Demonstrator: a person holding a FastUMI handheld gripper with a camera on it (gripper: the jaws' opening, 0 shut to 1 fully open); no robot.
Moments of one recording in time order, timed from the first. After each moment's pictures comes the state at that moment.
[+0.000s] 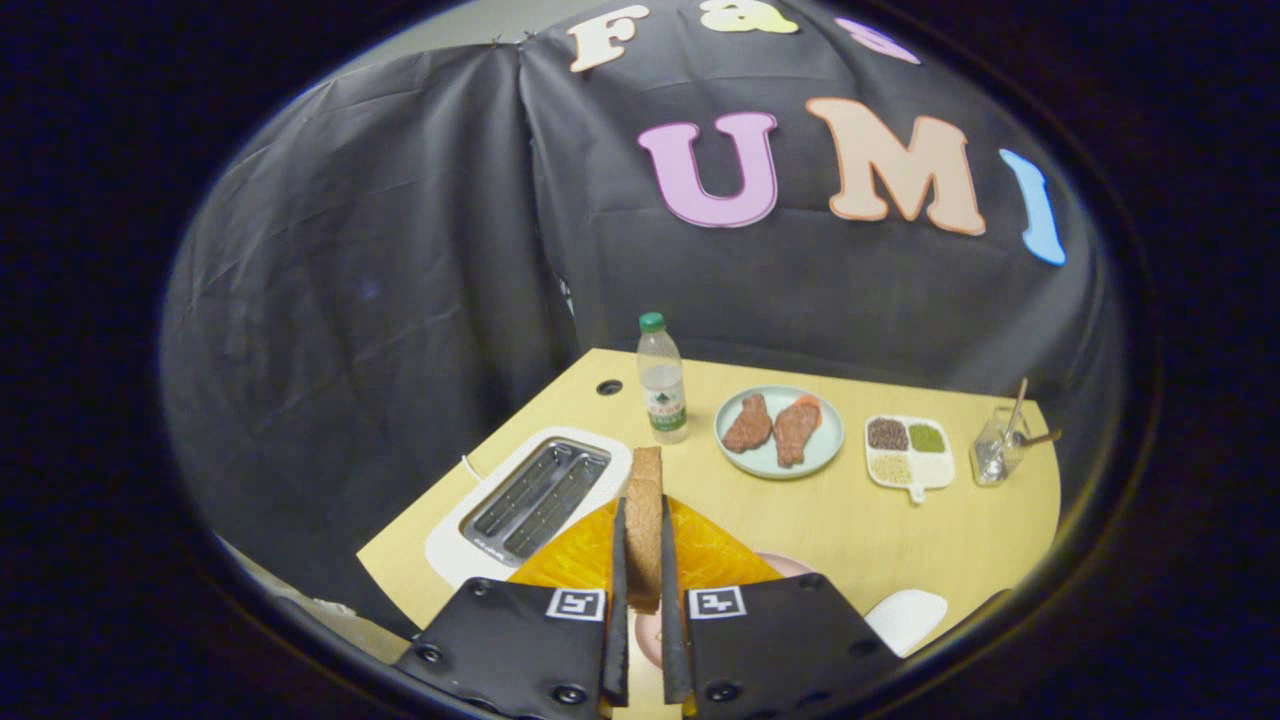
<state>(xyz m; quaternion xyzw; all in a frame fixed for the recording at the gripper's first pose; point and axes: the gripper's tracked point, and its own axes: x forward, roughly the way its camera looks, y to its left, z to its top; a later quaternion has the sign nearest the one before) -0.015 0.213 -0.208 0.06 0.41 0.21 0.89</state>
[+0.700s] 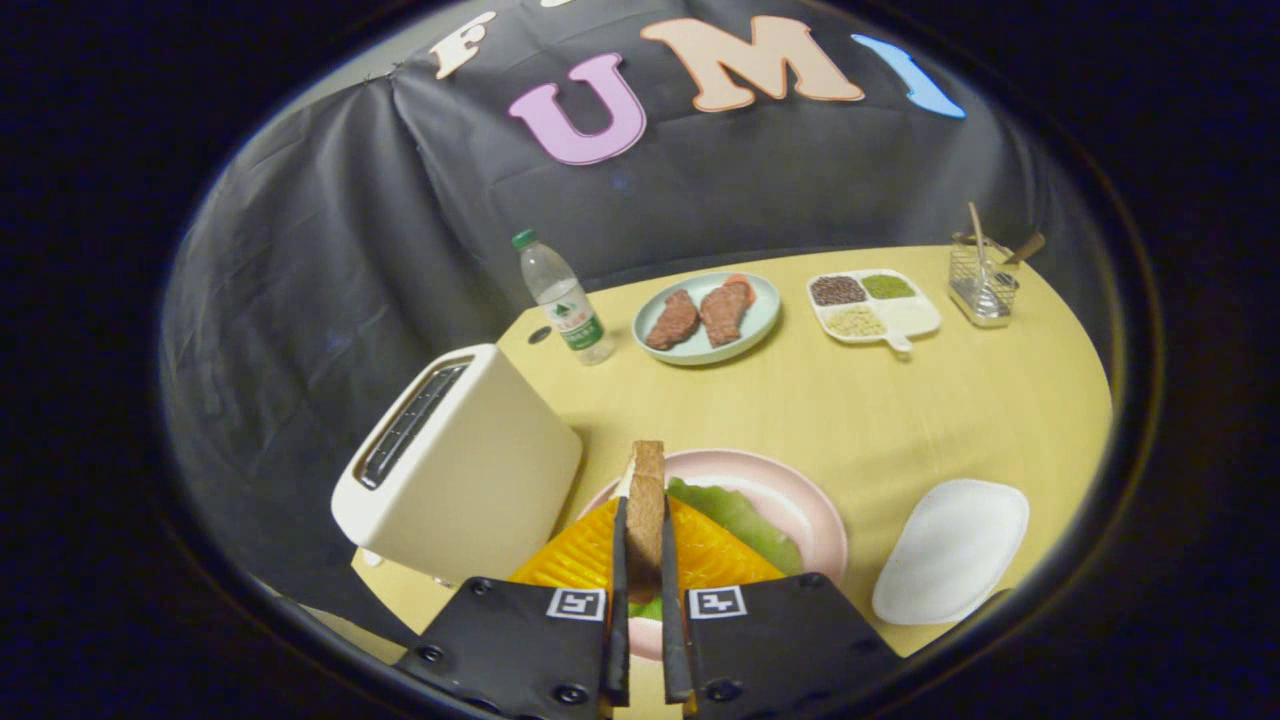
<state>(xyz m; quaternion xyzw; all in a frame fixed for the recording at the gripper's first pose) -0.058 0.133 -0.321 0.15 0.48 0.12 0.86</state>
